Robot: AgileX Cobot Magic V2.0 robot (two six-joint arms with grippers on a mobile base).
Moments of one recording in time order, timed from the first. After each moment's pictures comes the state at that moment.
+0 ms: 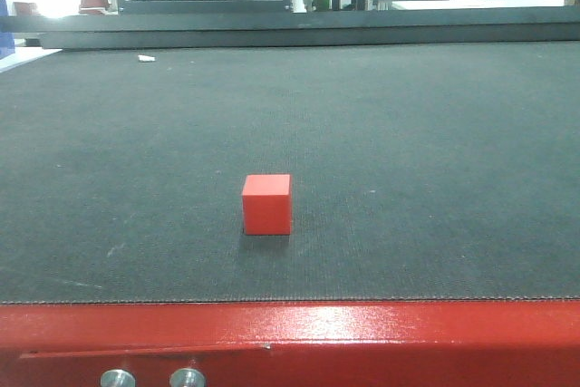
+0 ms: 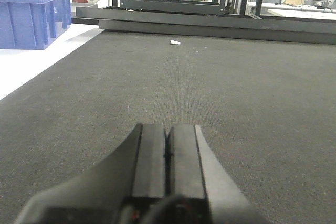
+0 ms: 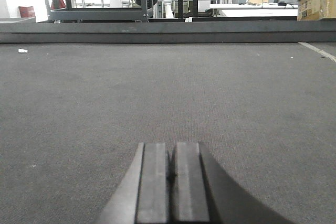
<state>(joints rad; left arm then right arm) -0.03 -0.01 0.03 -0.05 0.02 0.01 0.04 -0.01 0.03 0.11 0.02 -0.03</state>
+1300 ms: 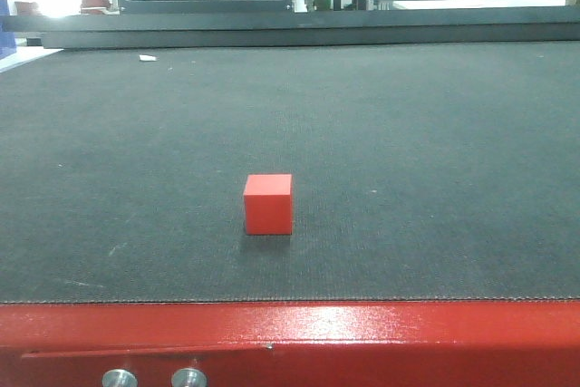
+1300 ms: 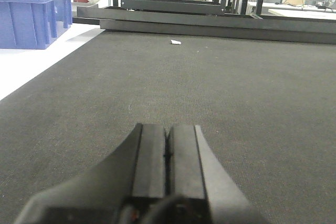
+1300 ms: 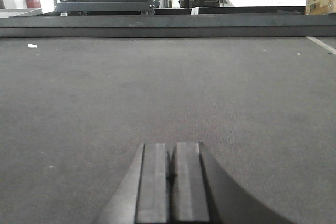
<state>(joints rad) -0.03 -0.01 0.03 -0.05 0.02 0.01 0.04 -0.01 -0.14 0.12 0.24 -0.03</state>
